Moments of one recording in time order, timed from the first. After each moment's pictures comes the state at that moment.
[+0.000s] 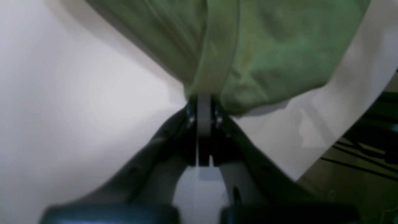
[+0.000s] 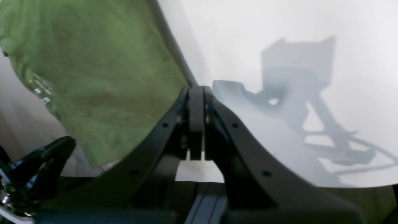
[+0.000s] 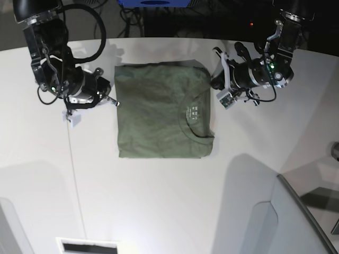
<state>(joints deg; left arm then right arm) 11.7 -23.6 8.2 85.6 -7.5 -38.9 31.6 -8.5 12.7 -12.6 92.8 43.1 -29.8 -52.4</state>
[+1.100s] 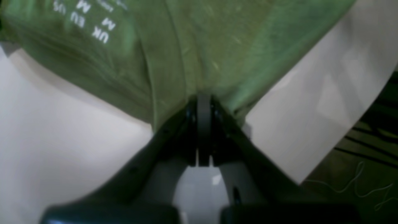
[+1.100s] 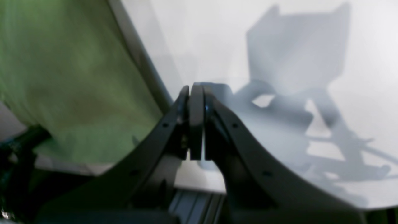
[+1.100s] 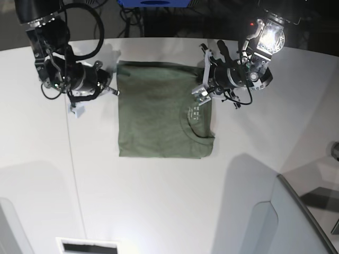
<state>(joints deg) 9.1 -19.5 15.7 86.5 1.6 -39.0 37.1 -7.6 12.4 -12.3 82.7 43.1 -21.4 -49.8</state>
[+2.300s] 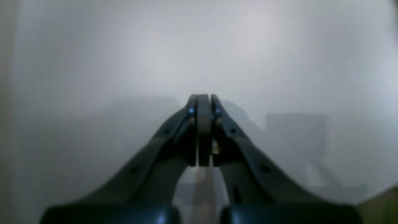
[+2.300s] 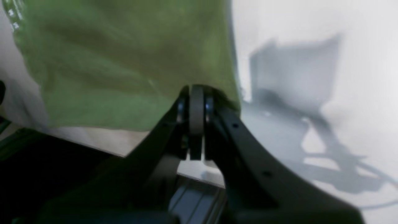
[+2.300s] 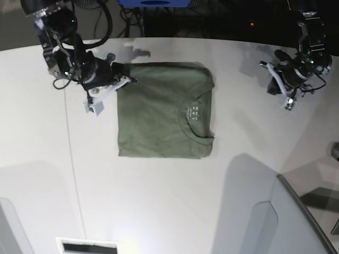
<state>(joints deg) 14.4 -19.2 -22.6 78.2 -2.4 -41.6 27.2 -11.8 11.6 -16.5 89.9 42.4 -12.6 -48.9</state>
